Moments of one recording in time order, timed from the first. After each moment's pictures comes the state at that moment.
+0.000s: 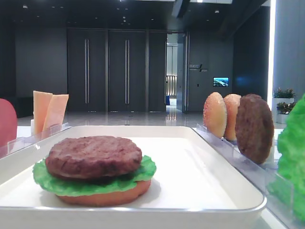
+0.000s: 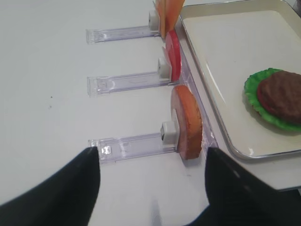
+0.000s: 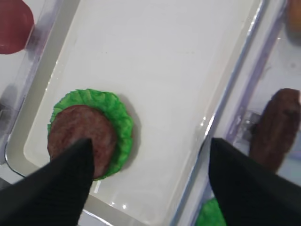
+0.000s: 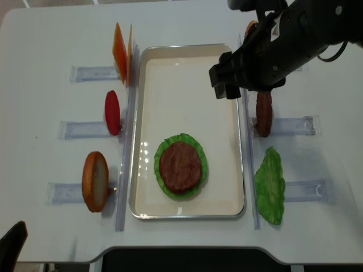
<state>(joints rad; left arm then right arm) -0.08 -0.01 -0.48 -0.03 1.11 0.05 0.59 1.51 -1.23 0.22 0.89 0.13</state>
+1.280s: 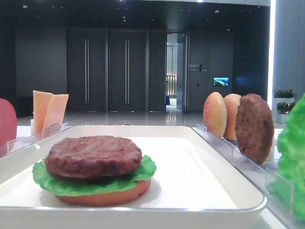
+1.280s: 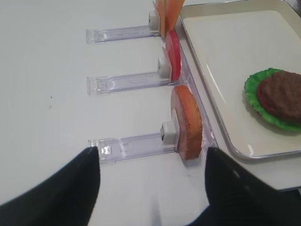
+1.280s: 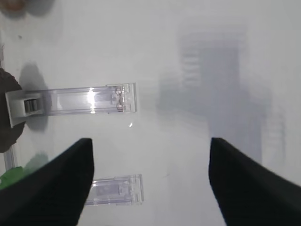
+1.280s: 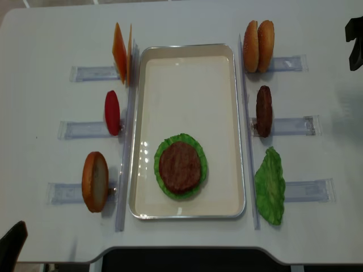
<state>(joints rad) -0.08 -0.01 -0.48 -0.03 1.11 0.05 -0.01 1.47 -1.30 0.04 1.22 -0.01</state>
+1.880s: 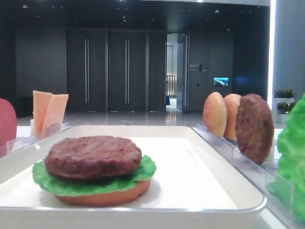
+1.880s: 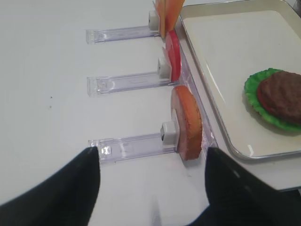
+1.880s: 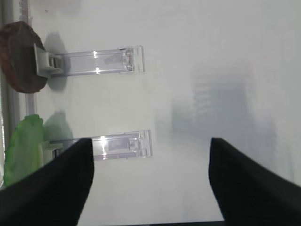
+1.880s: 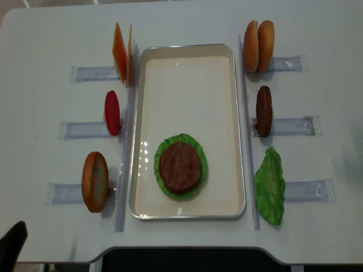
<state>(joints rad) -0.08 -0.01 -0.48 -0.03 1.11 0.05 -0.01 1.07 -1.05 0.07 1.22 0.00</state>
